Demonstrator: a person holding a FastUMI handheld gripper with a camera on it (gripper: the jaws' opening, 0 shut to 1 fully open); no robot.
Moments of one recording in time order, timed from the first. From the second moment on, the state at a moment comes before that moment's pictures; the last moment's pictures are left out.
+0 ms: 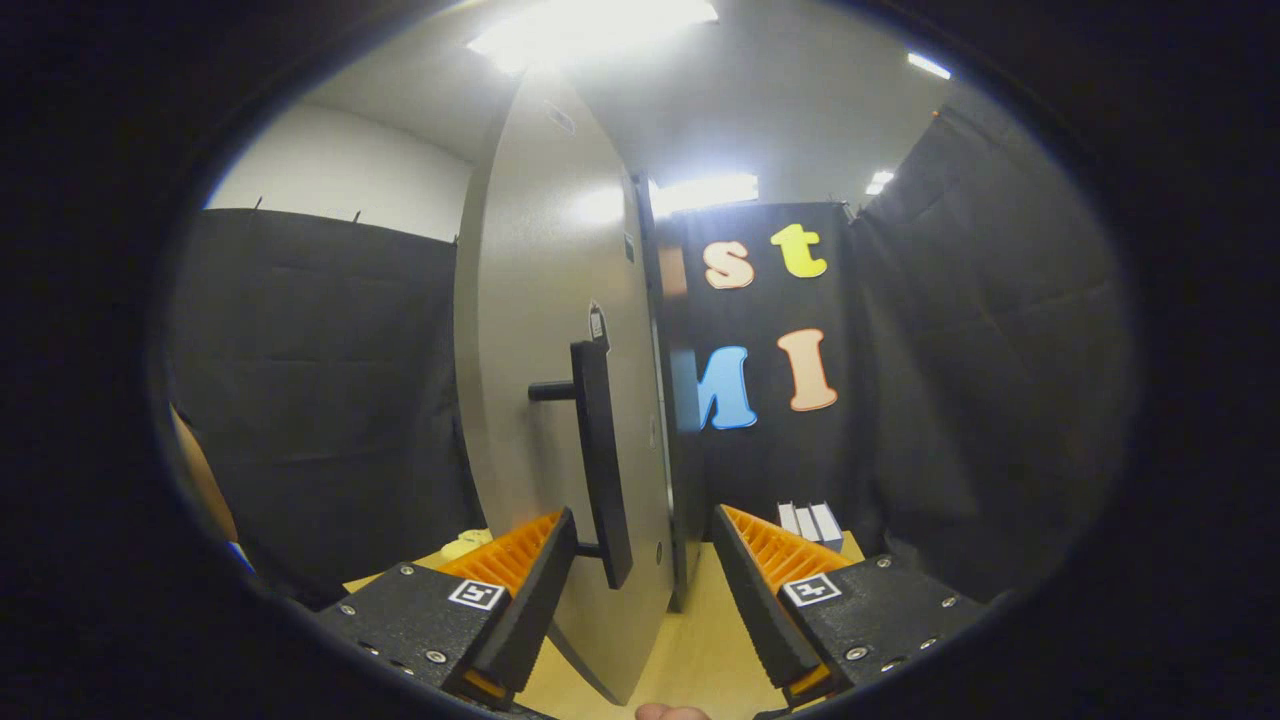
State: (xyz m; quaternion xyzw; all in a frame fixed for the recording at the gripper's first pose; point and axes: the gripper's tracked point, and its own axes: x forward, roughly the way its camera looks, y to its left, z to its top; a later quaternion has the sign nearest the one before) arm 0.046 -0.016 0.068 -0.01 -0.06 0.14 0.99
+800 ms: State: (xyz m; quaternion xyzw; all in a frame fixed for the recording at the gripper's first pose) arm 0.001 0.112 -0.089 -0.01 -0.09 0.02 1.00
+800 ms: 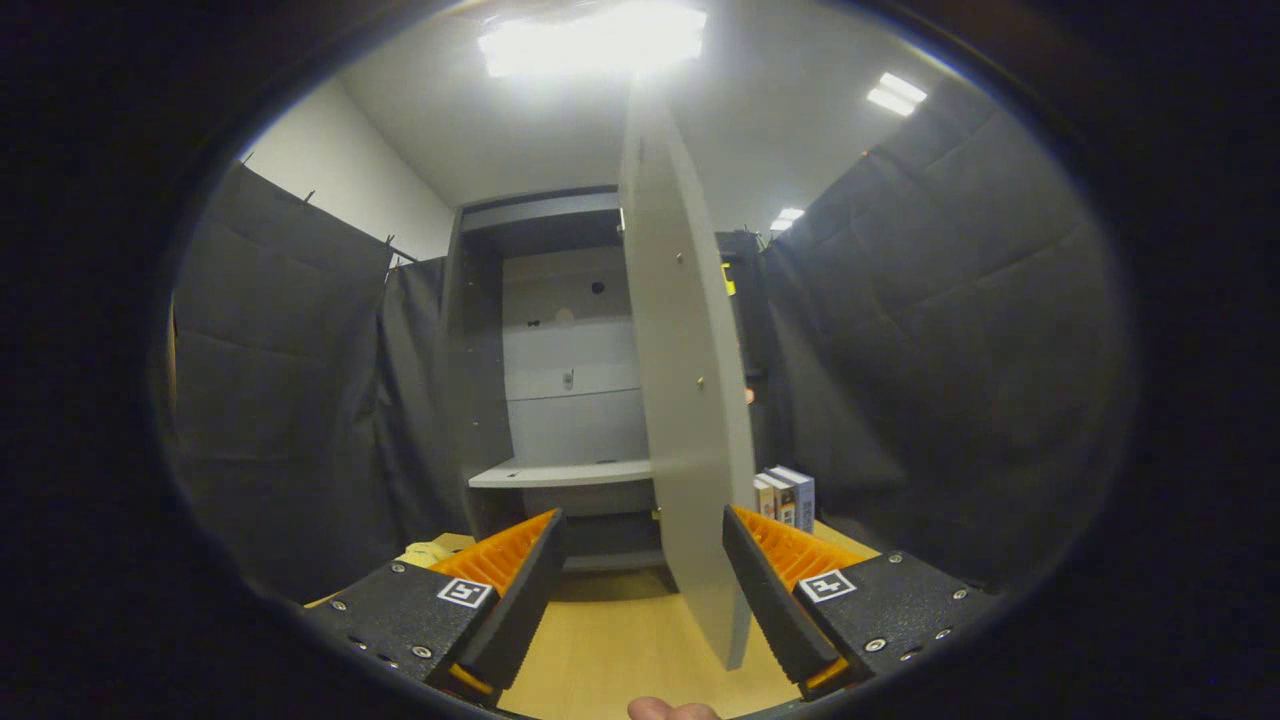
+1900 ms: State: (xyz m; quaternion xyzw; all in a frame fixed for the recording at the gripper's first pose) arm 0.104 0.413 -0.418 -0.03 0.06 0.10 0.99
